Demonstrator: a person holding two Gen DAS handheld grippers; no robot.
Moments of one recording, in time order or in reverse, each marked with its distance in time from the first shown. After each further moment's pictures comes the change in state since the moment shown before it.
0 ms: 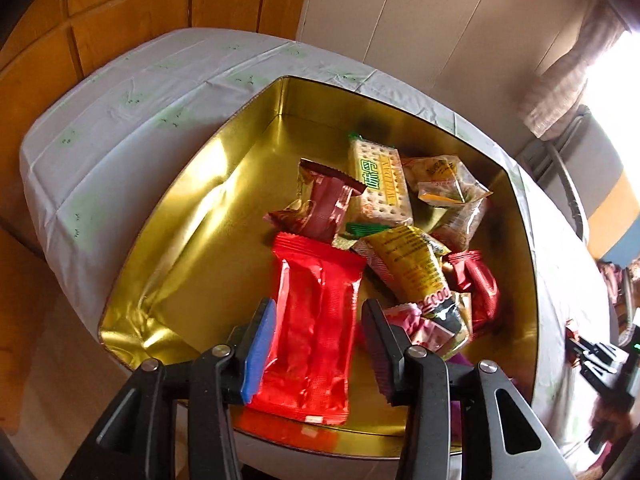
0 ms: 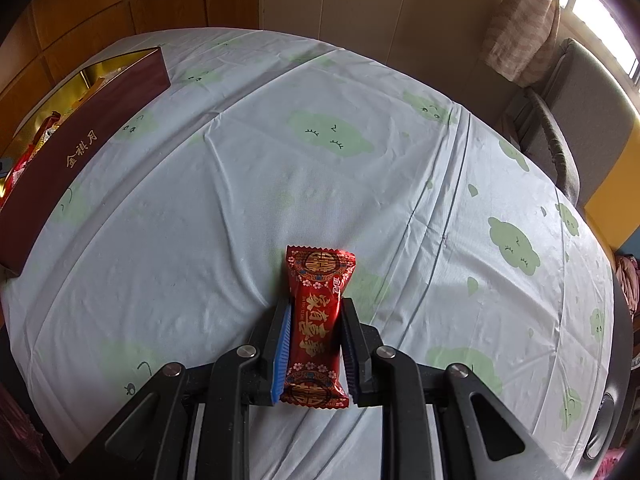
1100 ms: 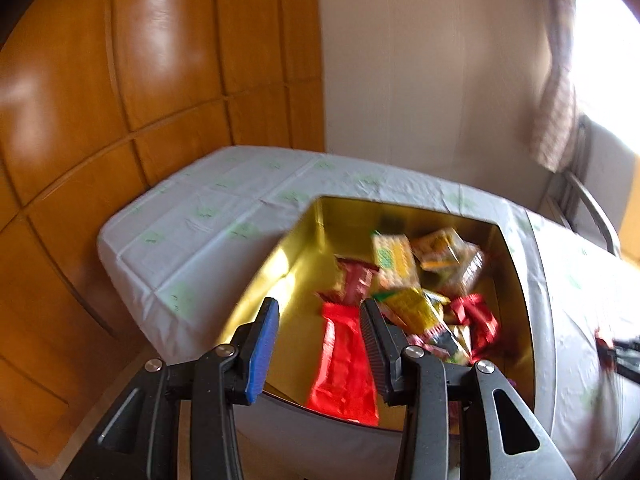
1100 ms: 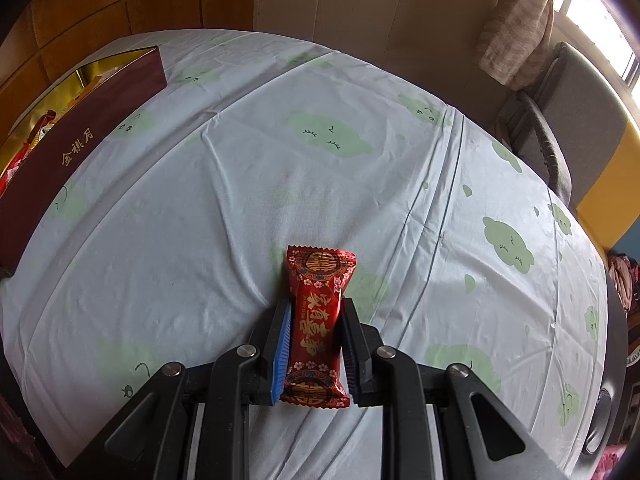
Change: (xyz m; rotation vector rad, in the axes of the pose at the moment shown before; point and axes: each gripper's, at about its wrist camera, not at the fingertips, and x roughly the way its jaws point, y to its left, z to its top) left arm -0.097 -0.023 -0.032 0.088 -0.401 0.234; right arm -0.001 0.002 -0.002 0.012 -0.013 -0.030
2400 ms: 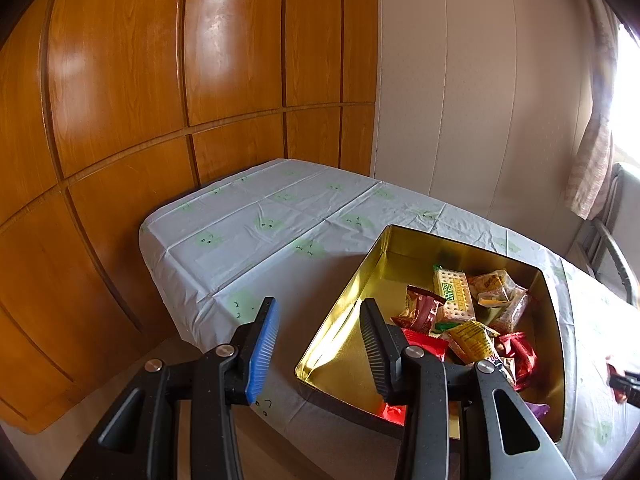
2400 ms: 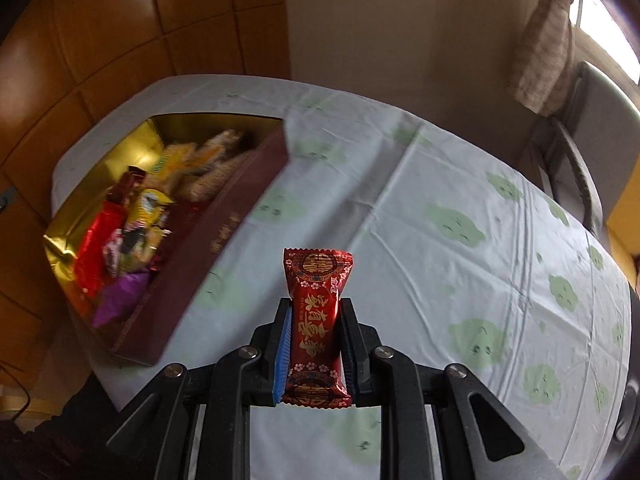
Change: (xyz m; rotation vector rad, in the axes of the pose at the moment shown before) left arm -0.010 0.065 -0.003 -0.124 -0.069 0.076; right arm -0.064 0.130 0.069 -0.018 -0.125 0.175
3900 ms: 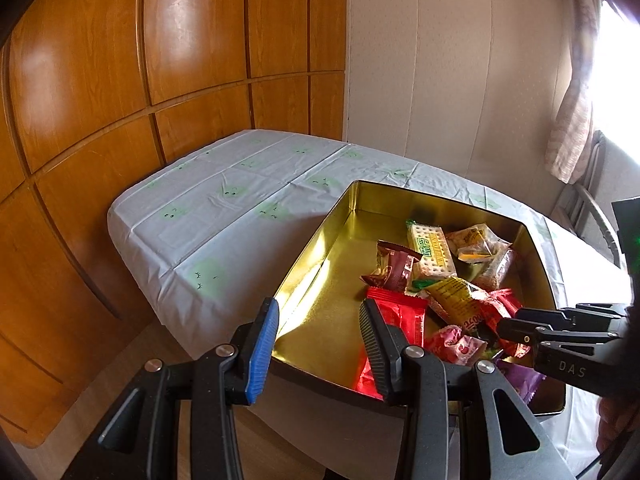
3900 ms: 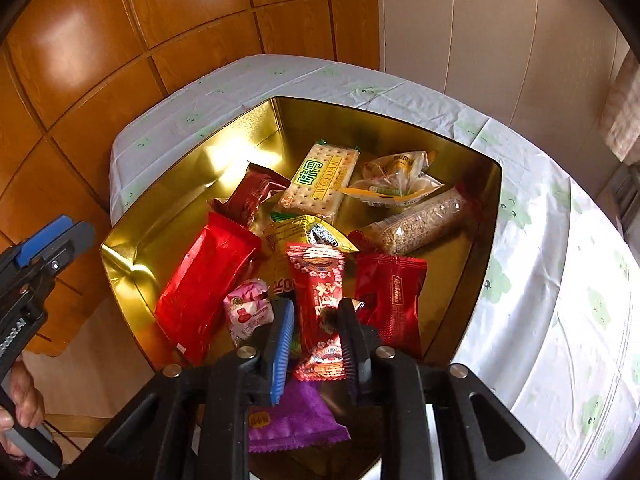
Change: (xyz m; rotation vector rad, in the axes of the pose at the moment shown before) left arm 0.021 -0.025 -0.022 0.073 0.099 -0.073; right arm 0.067 0.125 0.044 -0.098 0.045 0.147
